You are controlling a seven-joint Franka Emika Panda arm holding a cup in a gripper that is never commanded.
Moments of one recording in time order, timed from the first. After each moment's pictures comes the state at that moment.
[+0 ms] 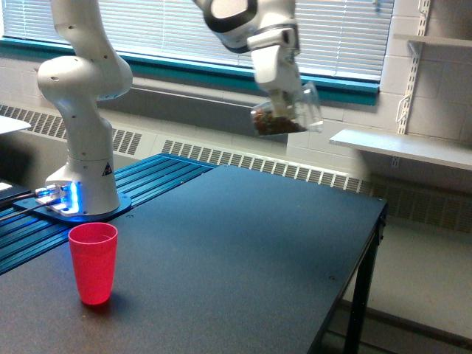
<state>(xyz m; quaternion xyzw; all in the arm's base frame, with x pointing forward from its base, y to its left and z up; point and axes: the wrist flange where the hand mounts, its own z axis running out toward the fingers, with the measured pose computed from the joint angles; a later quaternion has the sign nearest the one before) 0.484 -0.012 0.430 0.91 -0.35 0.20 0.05</state>
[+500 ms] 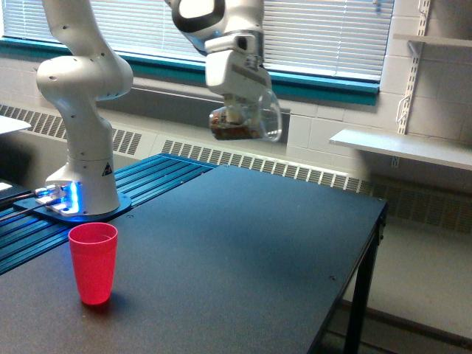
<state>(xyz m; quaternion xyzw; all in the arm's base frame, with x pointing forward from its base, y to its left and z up) 0.429 -0.041 0.417 0.89 -0.42 0.18 0.08</state>
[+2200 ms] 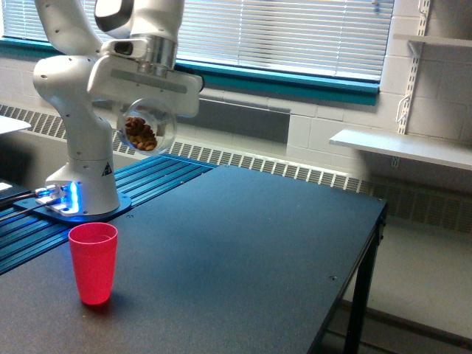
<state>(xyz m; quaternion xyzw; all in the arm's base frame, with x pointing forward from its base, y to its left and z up) 0.301 -0.163 0.396 0.73 -0.66 0.13 0.09</state>
